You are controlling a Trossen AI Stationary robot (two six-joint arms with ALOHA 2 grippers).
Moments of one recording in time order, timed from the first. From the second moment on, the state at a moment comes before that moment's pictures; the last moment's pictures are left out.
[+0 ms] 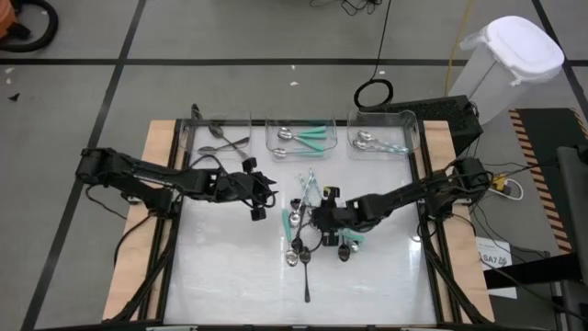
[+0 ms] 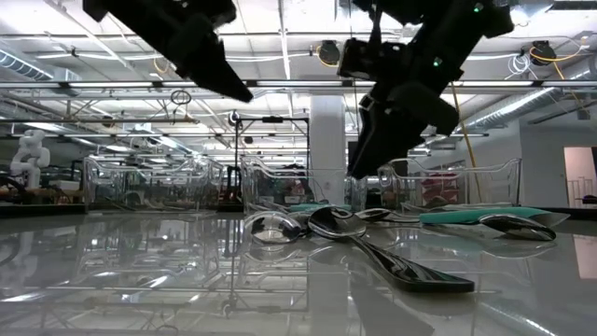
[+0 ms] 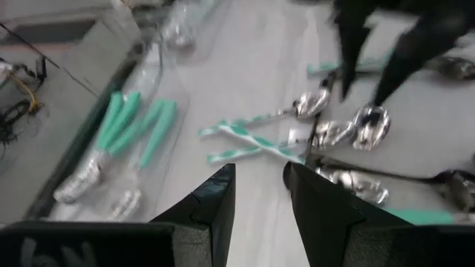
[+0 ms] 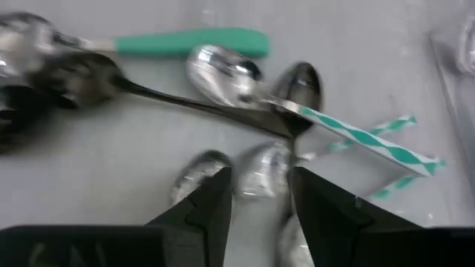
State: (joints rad) left arm -0.06 1.31 0.81 -0.13 -0.34 0.03; right arm 0.22 1.67 0.96 -0.30 0.35 0.09
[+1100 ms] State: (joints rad) left arm -0.14 1.92 0.92 0.42 -0.63 -0.22; right arm 0.33 1.51 0.96 -0.40 0.63 0.06
